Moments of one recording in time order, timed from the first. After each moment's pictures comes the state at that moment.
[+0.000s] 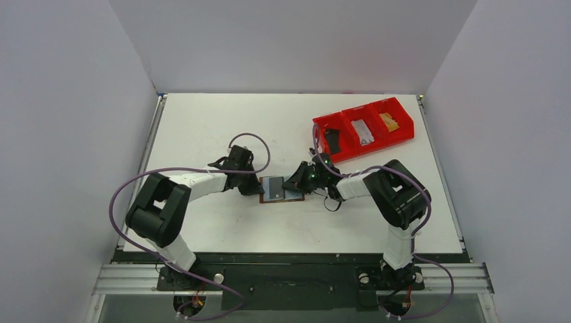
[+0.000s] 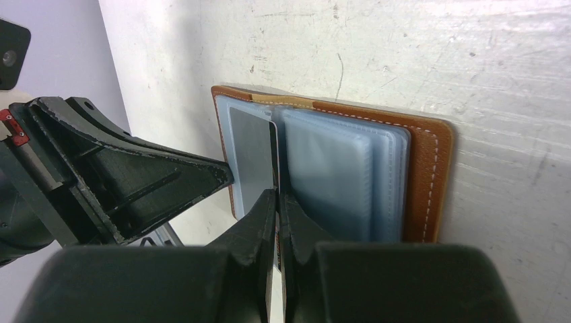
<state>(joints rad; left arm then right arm) -0.48 1.68 0.86 -0.22 0.12 -0.85 0.59 1.89 0.80 0.46 -0.37 1.01</state>
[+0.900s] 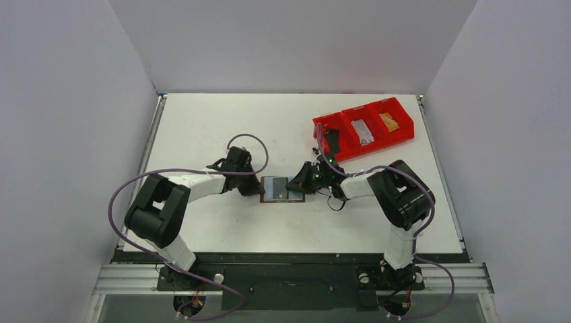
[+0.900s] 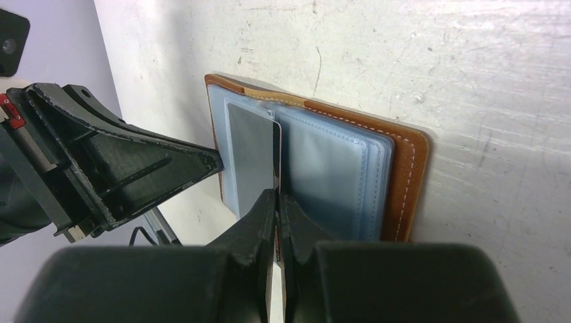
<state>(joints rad) -0.46 1.67 0.82 -0.16 0.14 -0.88 0.55 1.87 0.78 0.43 -0.41 0.95</state>
